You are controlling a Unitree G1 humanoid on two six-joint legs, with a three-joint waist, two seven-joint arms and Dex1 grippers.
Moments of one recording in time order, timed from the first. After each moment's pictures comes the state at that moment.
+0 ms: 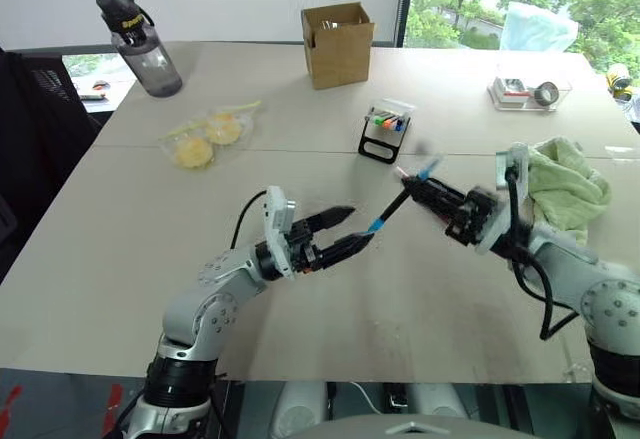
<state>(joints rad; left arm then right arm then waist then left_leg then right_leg) -0.15 0.39 0.04 -0.29 -0.66 0.49 -0.80 -0.35 -0.60 0.02 -0.55 1.05 0.68 0.20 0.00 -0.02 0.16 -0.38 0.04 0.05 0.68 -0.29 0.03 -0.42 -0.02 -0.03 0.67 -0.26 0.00</state>
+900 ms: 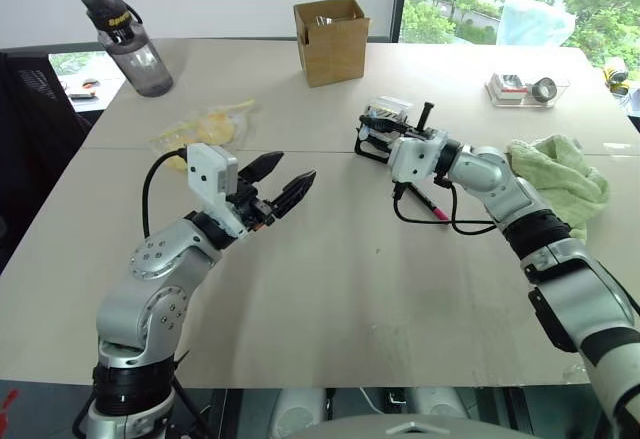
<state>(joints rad) -0.16 0.49 0.20 -0.49 -0.63 0.54 -0.52 -0.94 -0.40 0.36 0.74 -0.27 -0.79 0.42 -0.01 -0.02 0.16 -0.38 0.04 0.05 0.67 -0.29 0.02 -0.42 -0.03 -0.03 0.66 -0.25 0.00</state>
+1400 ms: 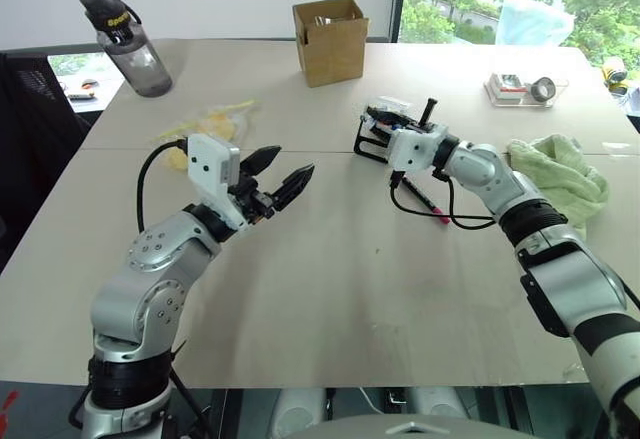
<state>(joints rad) -0.21 0.52 0.19 -0.51 -0.63 0.61 -0.46 -1.01 -0.37 0.34 0.92 -0.37 -0.77 0.31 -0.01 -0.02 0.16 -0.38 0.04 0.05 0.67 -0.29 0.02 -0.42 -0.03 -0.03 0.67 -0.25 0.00</state>
